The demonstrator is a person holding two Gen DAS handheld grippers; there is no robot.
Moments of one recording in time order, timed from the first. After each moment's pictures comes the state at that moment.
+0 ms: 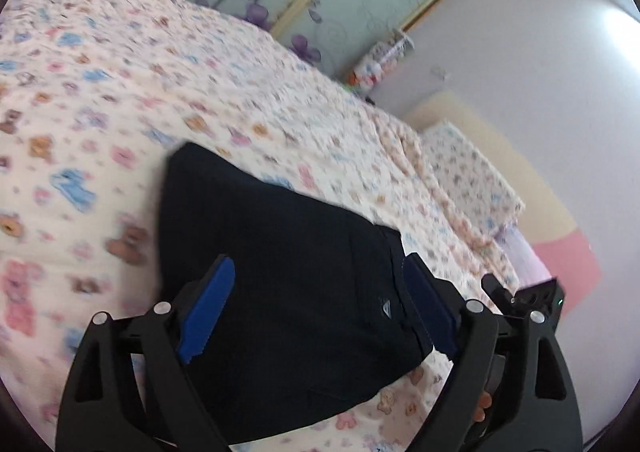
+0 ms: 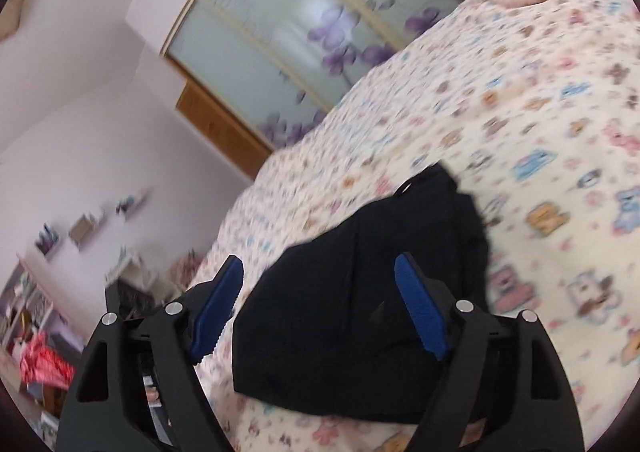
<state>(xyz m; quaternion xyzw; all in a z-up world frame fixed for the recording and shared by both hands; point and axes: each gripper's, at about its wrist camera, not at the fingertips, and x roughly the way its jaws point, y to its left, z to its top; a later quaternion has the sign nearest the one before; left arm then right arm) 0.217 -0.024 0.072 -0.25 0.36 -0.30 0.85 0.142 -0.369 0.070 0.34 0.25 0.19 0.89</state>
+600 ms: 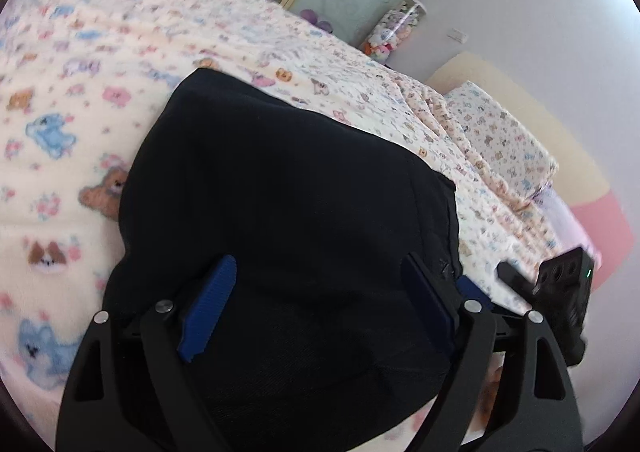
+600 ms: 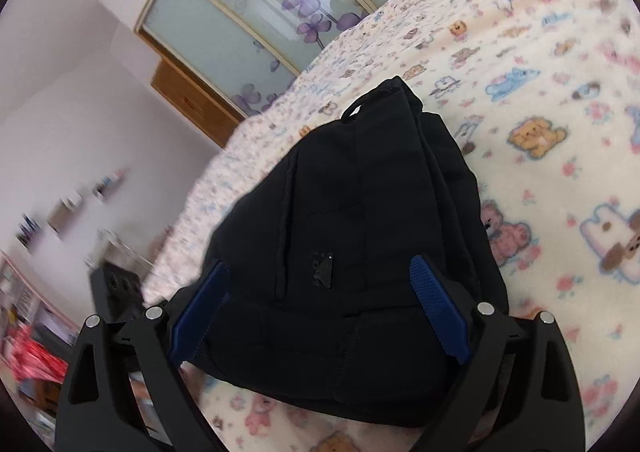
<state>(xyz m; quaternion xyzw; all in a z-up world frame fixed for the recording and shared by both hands) 0.228 -0.049 0.001 -0.18 0.38 -0.28 0.86 0.157 -0.370 0.000 0.35 0.30 0.17 0.87</state>
